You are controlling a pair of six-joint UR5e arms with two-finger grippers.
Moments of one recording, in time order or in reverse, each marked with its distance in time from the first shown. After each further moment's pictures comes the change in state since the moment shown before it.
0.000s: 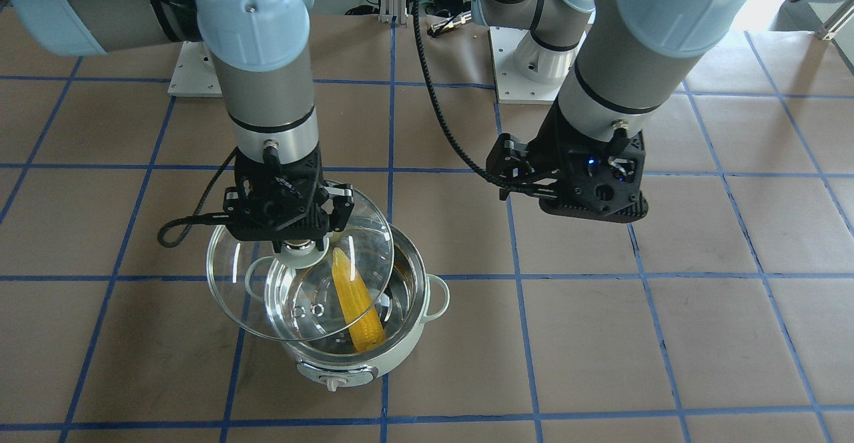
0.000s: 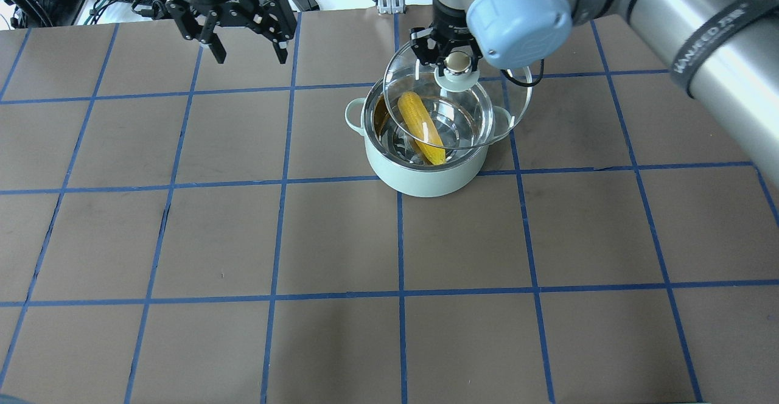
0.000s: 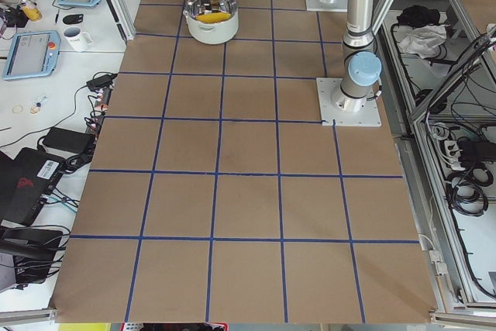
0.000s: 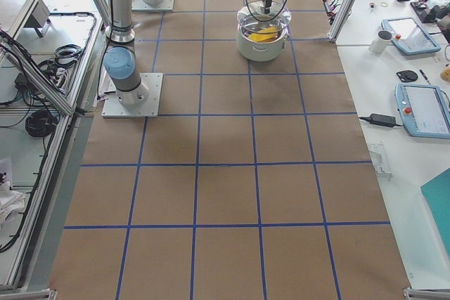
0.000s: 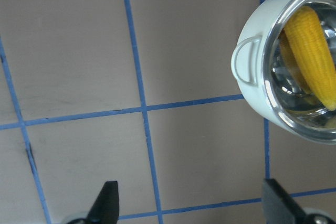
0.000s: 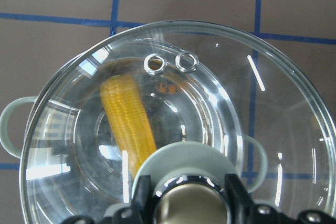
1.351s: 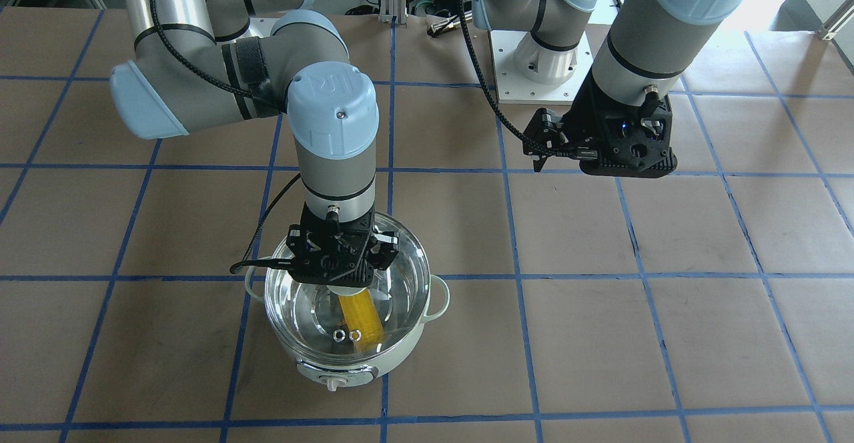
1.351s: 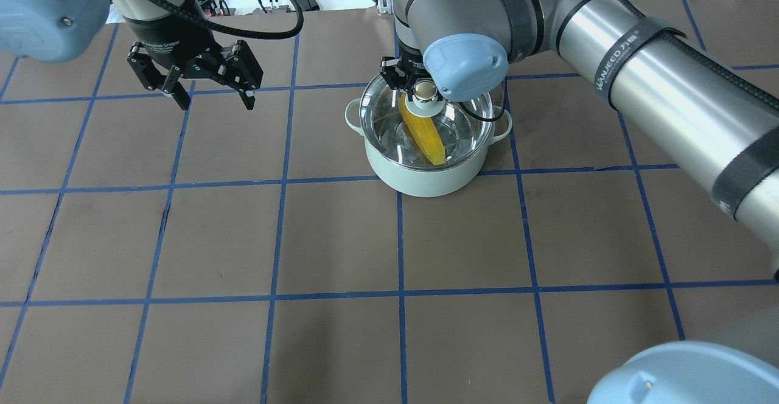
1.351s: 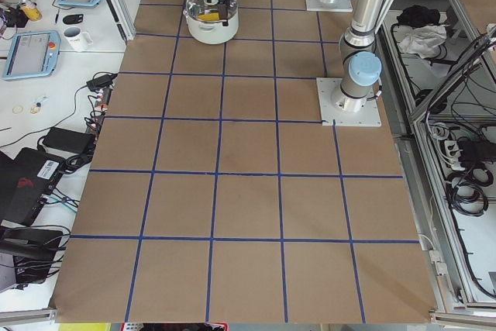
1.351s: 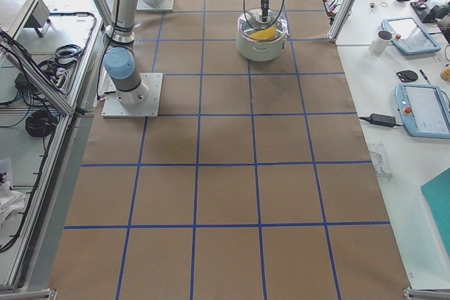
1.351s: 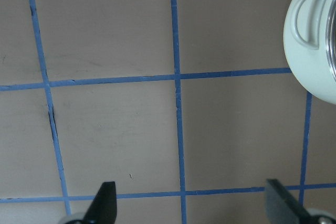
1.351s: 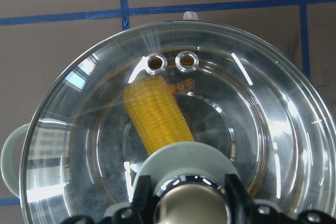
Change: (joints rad) left arm 0.062 0.168 -0.272 0.108 0.045 0.005; right arm 0.054 0.117 0.022 -0.101 0.021 0.201
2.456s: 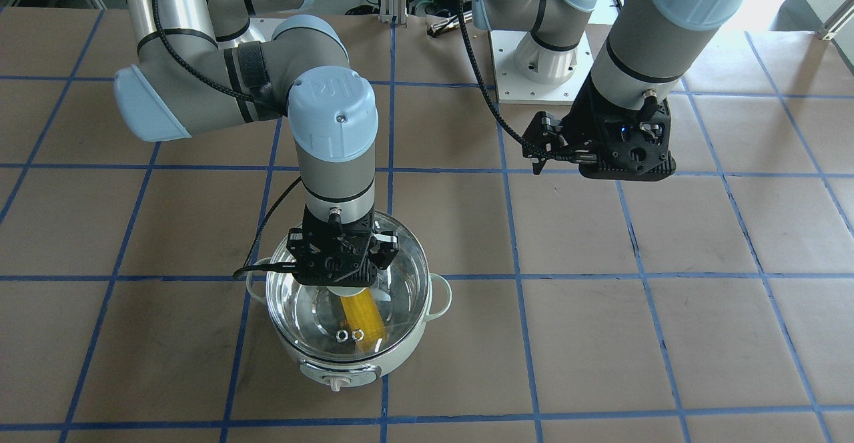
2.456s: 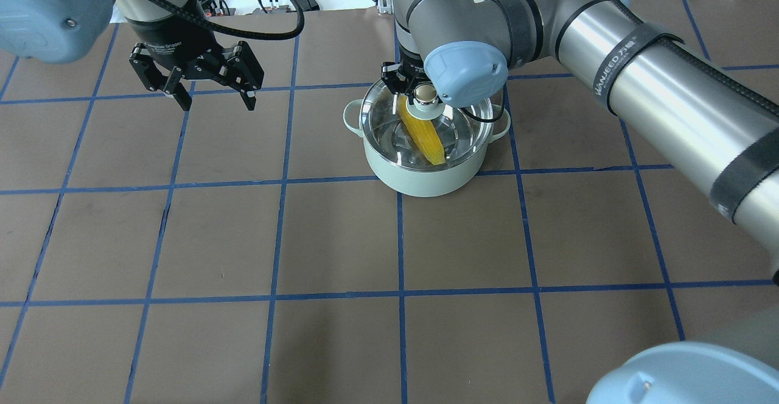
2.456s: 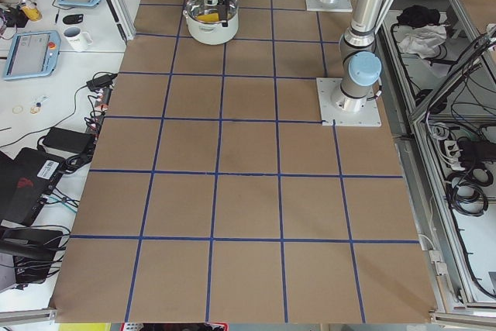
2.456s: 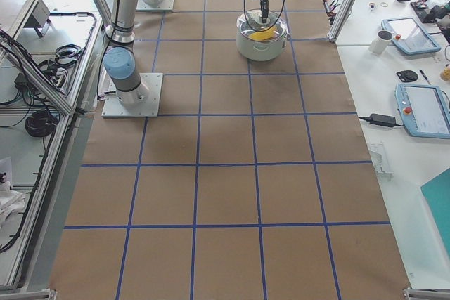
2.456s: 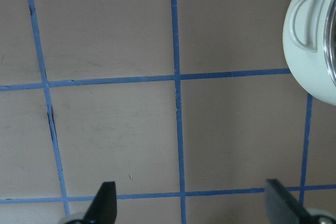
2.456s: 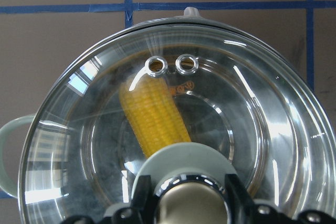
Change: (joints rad) left arm 0.000 -0.004 -0.003 0.005 -0.001 -0.003; right arm -0.001 0.005 0.017 -0.021 0.001 -0.052
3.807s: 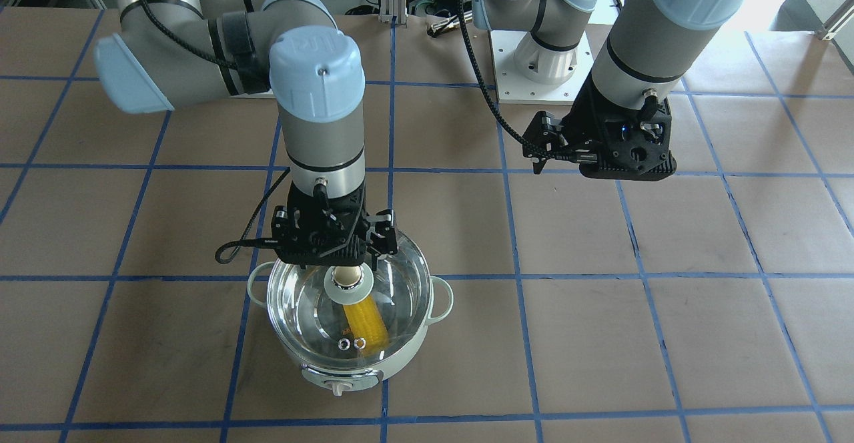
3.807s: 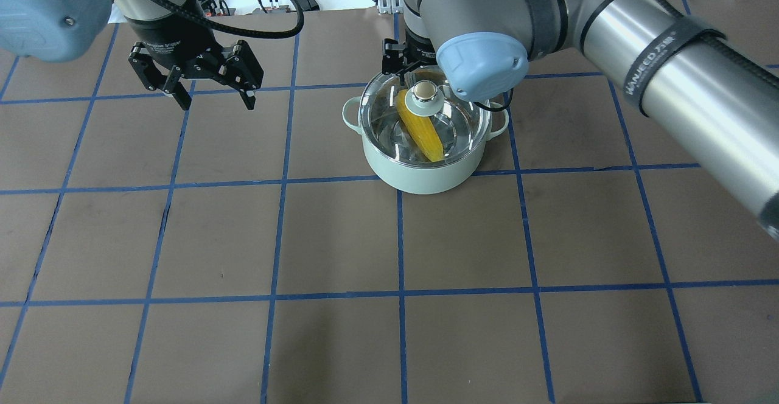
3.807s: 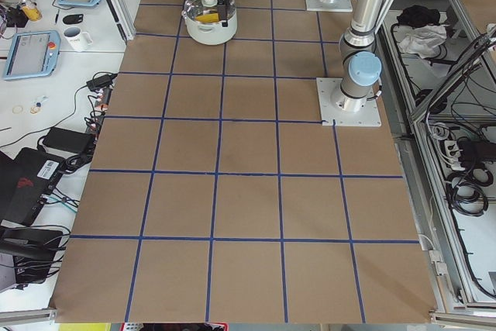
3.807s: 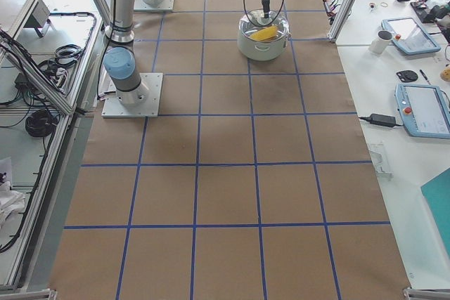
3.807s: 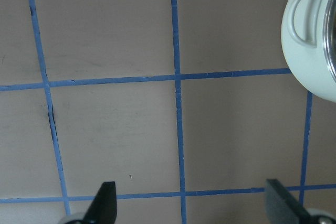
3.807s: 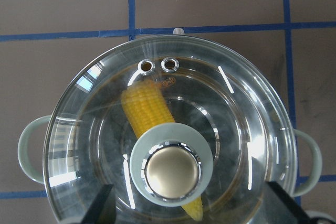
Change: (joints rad) left arm 0.000 -0.001 0.004 -0.003 0.001 0.000; right arm -0.008 -0.078 0.016 -0.018 0.000 0.006
